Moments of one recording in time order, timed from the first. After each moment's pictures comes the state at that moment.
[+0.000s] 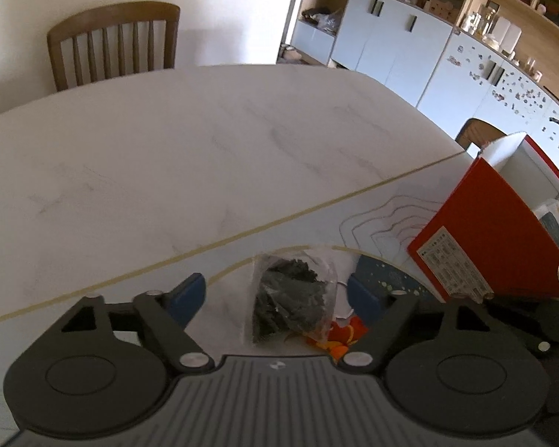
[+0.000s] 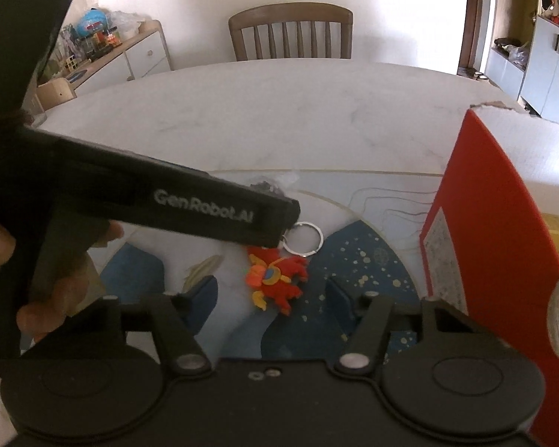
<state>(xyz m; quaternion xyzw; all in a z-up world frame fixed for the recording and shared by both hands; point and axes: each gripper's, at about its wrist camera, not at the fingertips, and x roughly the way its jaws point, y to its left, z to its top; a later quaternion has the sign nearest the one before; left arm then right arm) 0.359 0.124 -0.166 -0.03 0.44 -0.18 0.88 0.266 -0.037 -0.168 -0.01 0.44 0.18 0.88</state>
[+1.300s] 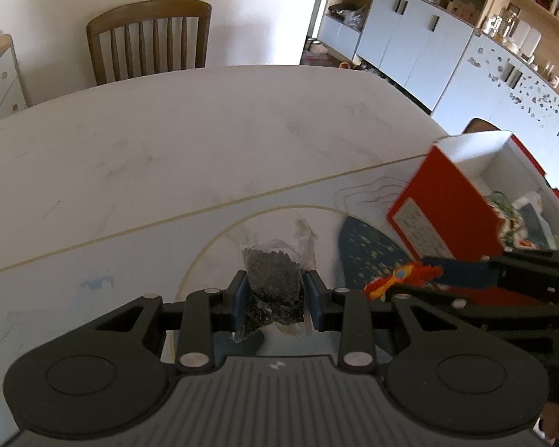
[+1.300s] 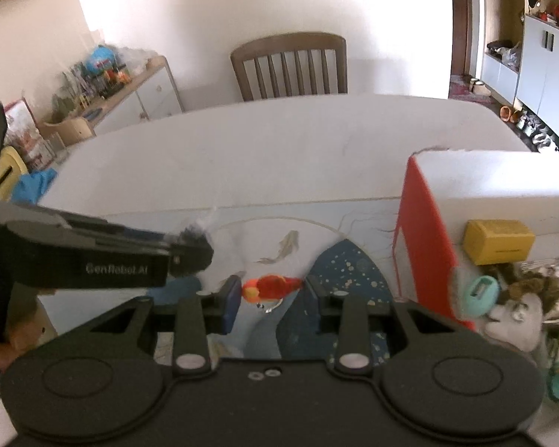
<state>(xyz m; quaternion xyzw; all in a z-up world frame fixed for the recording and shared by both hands) 0.284 0.139 -0.107 -0.02 0.46 -0.13 0.88 0.218 -0.067 -0.100 0.03 0.40 0.19 0.90</state>
